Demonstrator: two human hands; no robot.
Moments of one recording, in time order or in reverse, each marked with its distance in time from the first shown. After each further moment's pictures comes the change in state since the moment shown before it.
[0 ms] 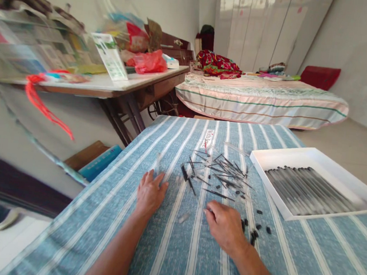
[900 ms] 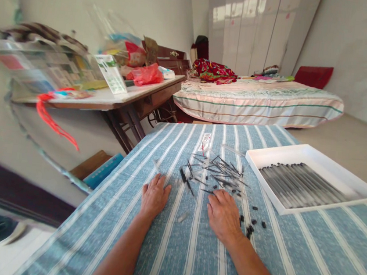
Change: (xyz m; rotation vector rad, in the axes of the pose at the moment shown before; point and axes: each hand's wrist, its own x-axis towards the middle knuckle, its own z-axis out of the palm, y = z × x) left_hand -0.001 0.005 0.008 0.204 -0.027 0.115; right_hand 0.004 0.014 0.008 -0.263 0.173 -0.067
